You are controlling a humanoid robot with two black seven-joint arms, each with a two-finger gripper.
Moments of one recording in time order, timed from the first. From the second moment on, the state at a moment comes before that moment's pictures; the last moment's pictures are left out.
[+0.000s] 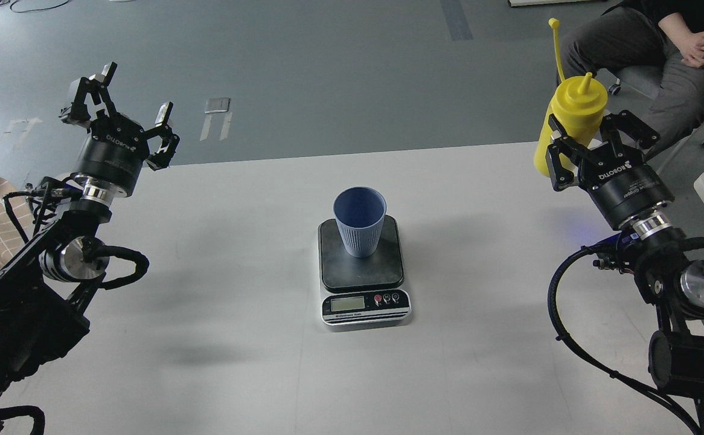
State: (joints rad) left arm -0.61 0.40 -0.96 -0.76 0.24 -0.43 -0.49; right arm 0.19 0.00 1.79 1.22 0.14 0.33 -0.49
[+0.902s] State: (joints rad) left arm -0.61 0.40 -0.96 -0.76 0.24 -0.44 -0.49; right arm 0.01 0.00 1.72 1.11 0.35 0.41 -0.49
